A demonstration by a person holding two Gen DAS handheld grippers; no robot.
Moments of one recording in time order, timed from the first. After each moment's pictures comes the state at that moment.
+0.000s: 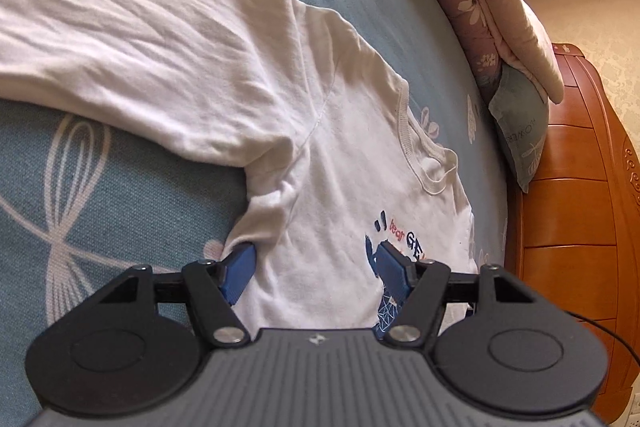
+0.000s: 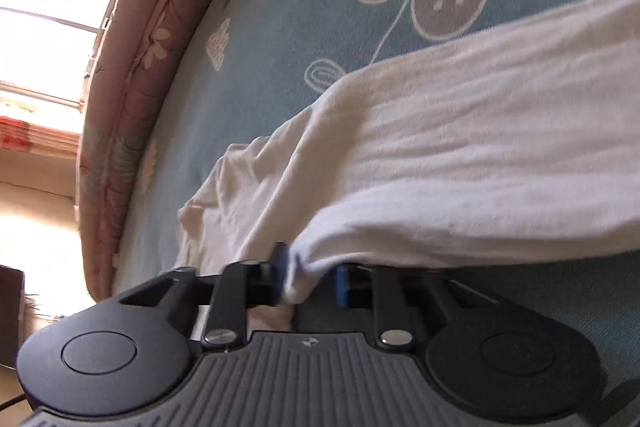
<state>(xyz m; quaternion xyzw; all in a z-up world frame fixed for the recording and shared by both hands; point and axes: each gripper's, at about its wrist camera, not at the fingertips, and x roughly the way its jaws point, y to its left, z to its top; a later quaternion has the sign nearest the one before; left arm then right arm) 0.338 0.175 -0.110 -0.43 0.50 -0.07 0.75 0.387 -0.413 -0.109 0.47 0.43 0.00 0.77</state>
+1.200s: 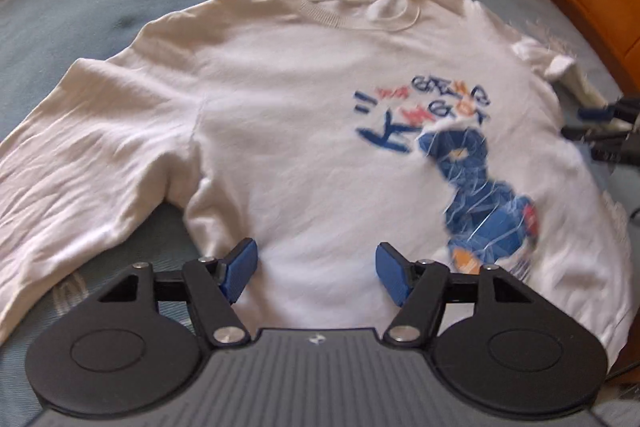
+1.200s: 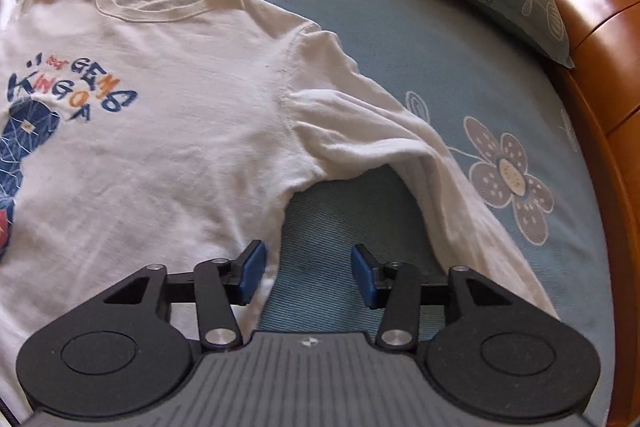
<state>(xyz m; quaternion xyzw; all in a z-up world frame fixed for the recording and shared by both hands) 0.333 0.084 -0.074 0.00 0.54 -0.18 0.83 0.339 -0.274 -0.073 -0.17 0.49 0.00 0.85</state>
